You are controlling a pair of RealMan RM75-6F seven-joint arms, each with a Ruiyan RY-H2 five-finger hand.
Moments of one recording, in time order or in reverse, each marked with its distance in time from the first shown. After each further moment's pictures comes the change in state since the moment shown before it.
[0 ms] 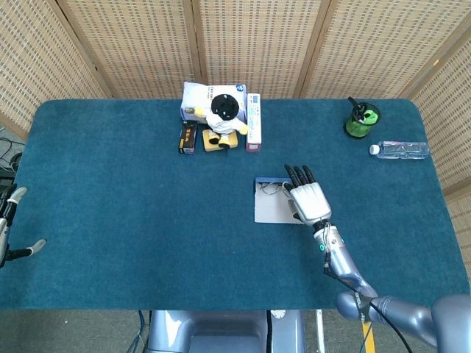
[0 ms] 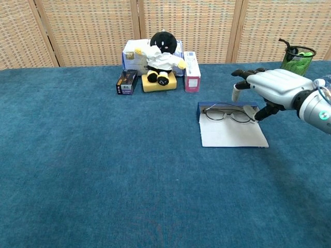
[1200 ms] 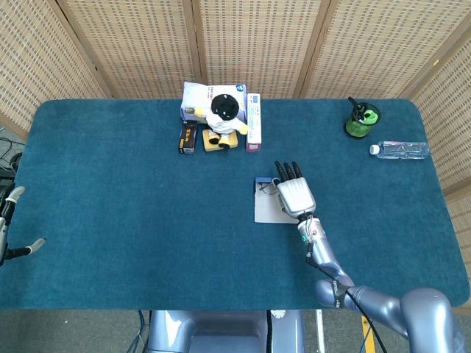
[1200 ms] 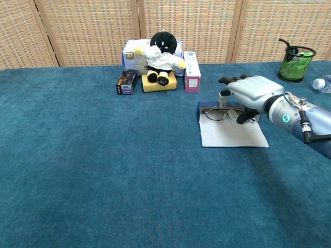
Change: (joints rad) left arm -0.003 0.001 -0.006 0.007 -0.014 -0.008 -0.009; right arm 0.074 -0.146 0.057 0.165 0.089 -0.079 -0.110
